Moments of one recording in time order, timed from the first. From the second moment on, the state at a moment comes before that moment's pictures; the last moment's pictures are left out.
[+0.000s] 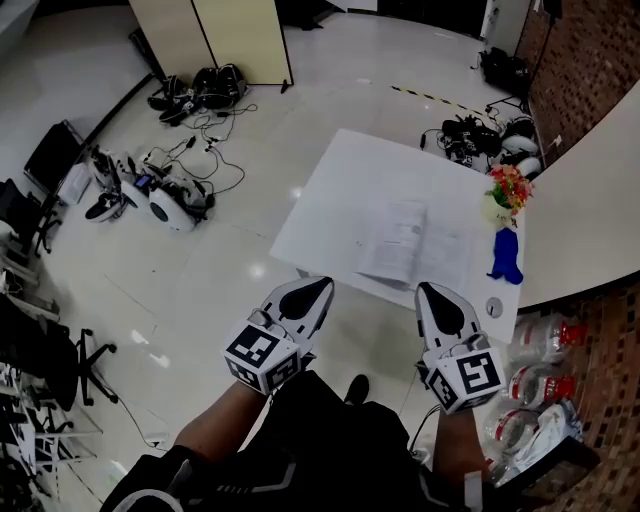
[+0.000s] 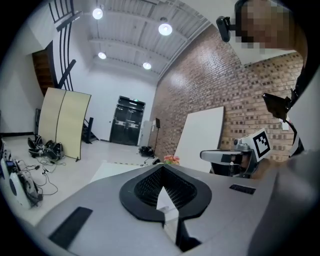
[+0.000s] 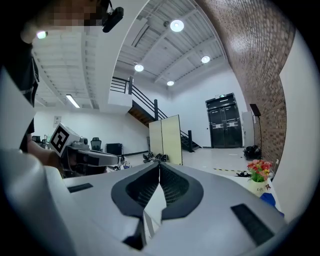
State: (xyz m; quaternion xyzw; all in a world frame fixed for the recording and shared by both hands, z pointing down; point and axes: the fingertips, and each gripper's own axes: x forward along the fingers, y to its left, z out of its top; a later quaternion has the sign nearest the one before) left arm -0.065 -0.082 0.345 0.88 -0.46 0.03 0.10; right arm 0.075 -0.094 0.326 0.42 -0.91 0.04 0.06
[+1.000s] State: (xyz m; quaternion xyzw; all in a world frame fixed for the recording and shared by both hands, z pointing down) left arm -0.121 -0.246 0.487 0.89 -0.39 0.12 0.22; right arm -0.015 -0.248 0.478 0.37 -0.87 0.01 0.32
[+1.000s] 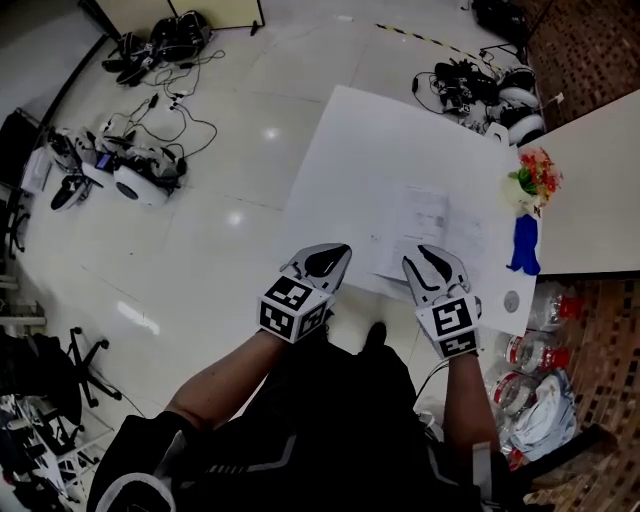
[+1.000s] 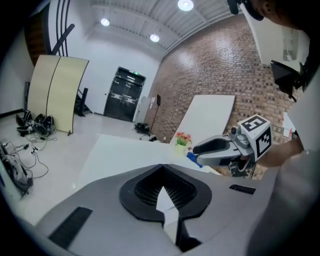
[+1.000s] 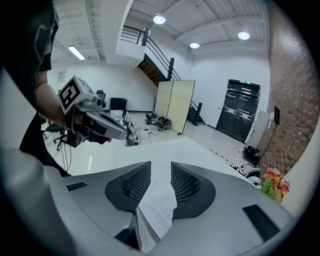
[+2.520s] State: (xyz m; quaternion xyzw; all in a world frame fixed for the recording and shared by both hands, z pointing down) left arm -0.090 -0.222 0.586 0.85 -0.39 0.20 0.29; right arm -0.036 -0.225 0.667 0.07 -0.82 -0.07 0.56
